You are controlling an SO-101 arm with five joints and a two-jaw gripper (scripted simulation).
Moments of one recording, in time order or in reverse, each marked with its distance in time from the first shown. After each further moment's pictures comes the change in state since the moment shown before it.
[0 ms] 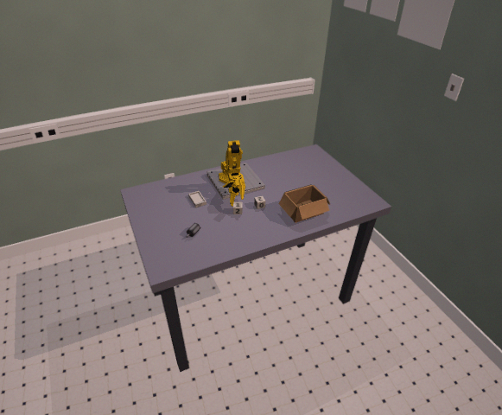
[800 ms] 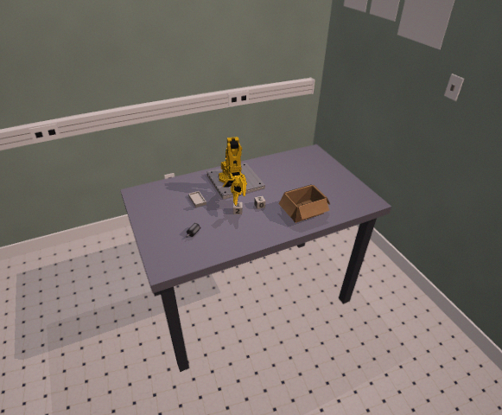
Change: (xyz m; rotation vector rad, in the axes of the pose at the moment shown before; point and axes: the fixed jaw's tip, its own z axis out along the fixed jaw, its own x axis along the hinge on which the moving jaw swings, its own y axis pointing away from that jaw) arm -0.030 0.034 0.022 -0.133 -0.096 0.165
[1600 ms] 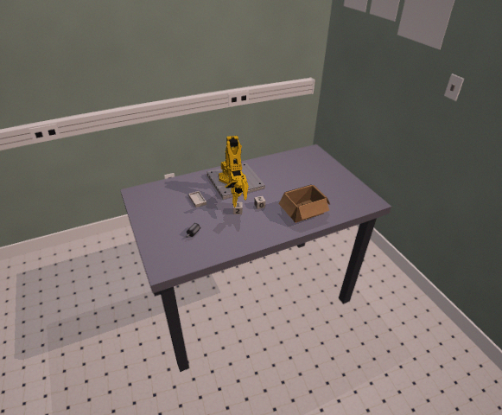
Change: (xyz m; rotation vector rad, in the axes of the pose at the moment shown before) arm 0.004 -0.004 0.017 0.101 0.084 -0.161
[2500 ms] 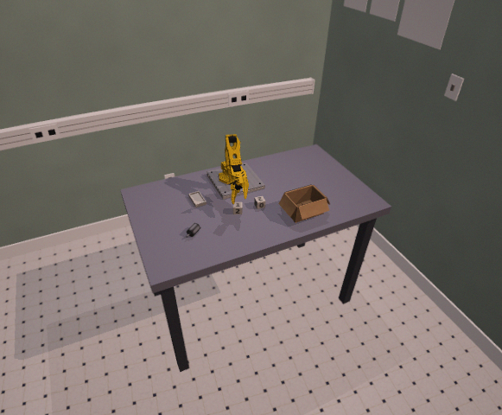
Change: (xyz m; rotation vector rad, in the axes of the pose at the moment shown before) arm -0.001 0.002 -0.006 0.090 0.103 -0.166
